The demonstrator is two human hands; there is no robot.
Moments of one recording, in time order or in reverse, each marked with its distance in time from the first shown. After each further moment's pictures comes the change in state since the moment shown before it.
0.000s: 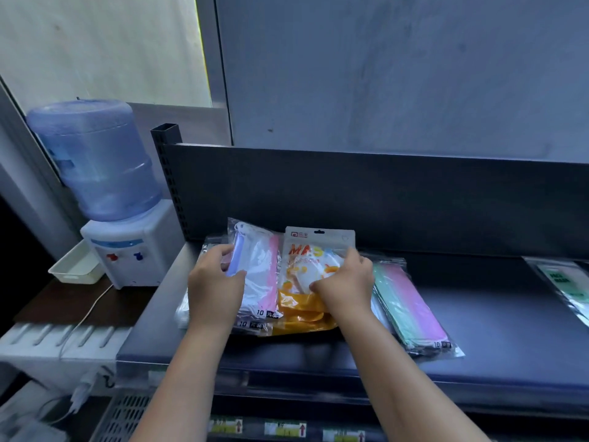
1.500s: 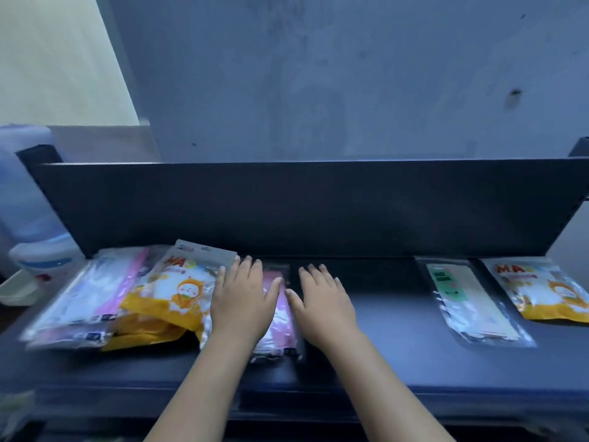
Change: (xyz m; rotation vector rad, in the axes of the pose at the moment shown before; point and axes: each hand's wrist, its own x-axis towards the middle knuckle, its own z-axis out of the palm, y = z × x) left_hand -0.124 0.153 0.236 0.808 -0.293 0.317; right_hand 0.081 0.181 -0.172 -0.452 -0.250 -0.420
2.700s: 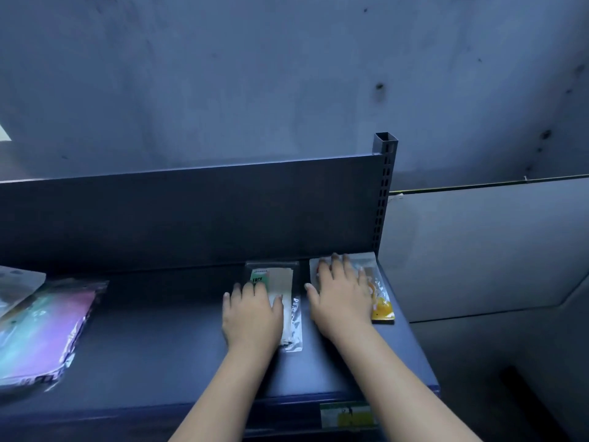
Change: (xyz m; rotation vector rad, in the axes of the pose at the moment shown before) left_hand -0.020 0.411 0.107 0.031 -0.055 -0.082; right_hand -0.045 0.405 -0.143 -0.193 0.119 0.177
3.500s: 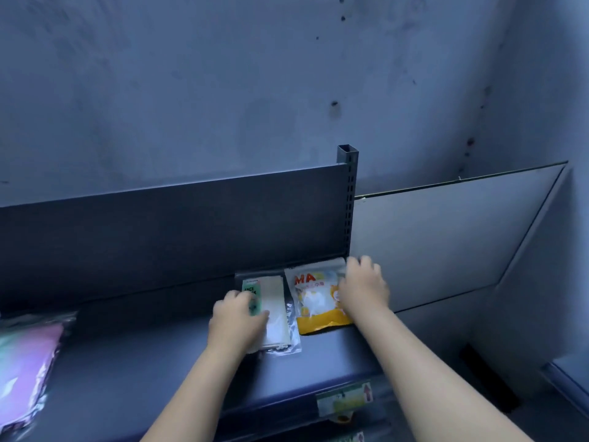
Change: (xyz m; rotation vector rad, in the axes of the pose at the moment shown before) left_hand 0.006 -0.021 -0.031 -0.394 -0.249 0.057; right_hand -0.012 0.046 -0.035 0.071 0.063 0.346
